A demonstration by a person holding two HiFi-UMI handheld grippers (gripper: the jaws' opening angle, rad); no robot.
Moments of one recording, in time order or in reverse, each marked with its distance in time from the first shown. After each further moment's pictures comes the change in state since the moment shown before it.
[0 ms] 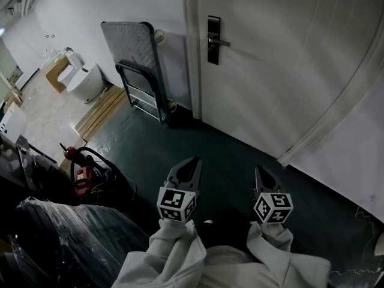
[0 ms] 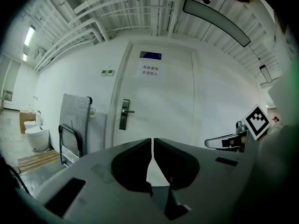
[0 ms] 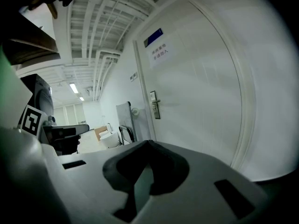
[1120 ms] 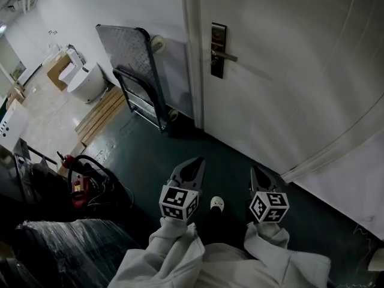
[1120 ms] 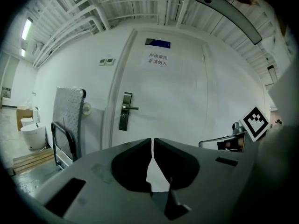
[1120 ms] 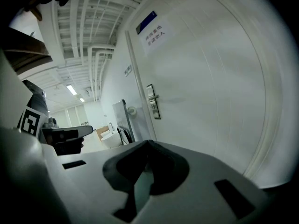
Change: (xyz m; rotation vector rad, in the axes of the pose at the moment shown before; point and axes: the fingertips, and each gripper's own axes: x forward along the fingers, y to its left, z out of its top) left arm 0.144 0.060 0.016 -0.027 0.038 0.003; right arm 0.152 -0.041 0.045 0.038 0.047 0.051
